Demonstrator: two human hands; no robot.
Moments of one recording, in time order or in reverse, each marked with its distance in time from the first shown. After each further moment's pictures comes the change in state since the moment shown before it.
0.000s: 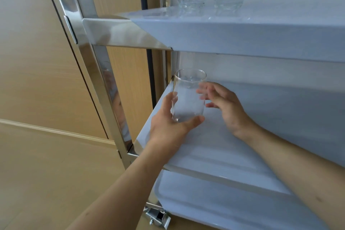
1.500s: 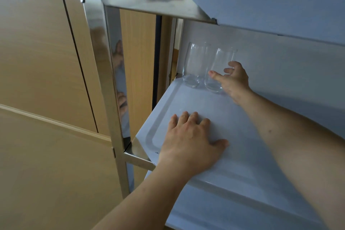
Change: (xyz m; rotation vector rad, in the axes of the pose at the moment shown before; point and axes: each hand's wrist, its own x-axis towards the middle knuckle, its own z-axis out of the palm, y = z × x) left_hand -0.002 -0.014 0.023 0.963 -0.259 0.273; right_hand 0.136 0.049 -0.018 -0.353 0.379 0.133
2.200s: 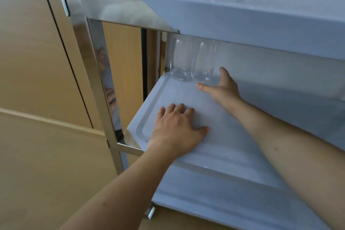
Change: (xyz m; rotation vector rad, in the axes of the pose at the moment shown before) left_hand 0.006 -0.001 0.000 -0.015 -0.007 -0.018; right_hand -0.060 0.007 -0.034 -0.251 -0.122 0.060
